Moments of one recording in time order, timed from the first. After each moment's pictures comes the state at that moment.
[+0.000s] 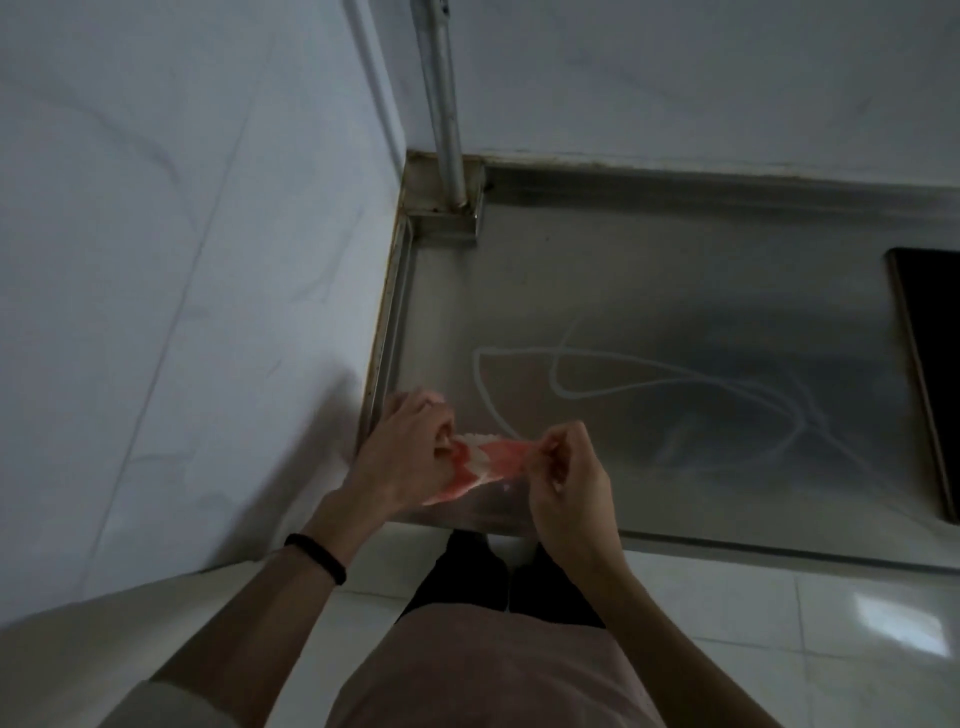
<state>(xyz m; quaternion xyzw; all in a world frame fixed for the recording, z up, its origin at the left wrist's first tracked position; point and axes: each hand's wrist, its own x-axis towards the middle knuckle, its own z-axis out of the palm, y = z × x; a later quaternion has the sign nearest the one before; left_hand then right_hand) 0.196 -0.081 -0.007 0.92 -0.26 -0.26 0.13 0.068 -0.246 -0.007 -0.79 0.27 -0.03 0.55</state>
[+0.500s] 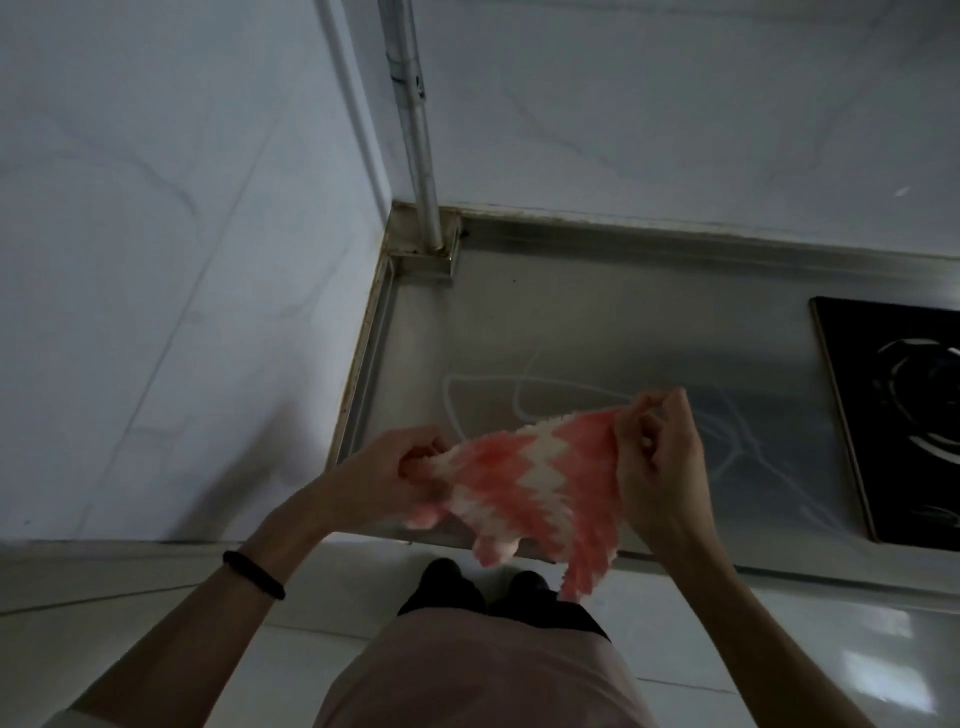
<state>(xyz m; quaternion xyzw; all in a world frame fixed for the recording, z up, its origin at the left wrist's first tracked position) 0.167 -0.086 0.050 0.78 -0.25 -0.38 0.43 0.046 -0.351 0.067 -0.79 0.24 -0.16 0.54</state>
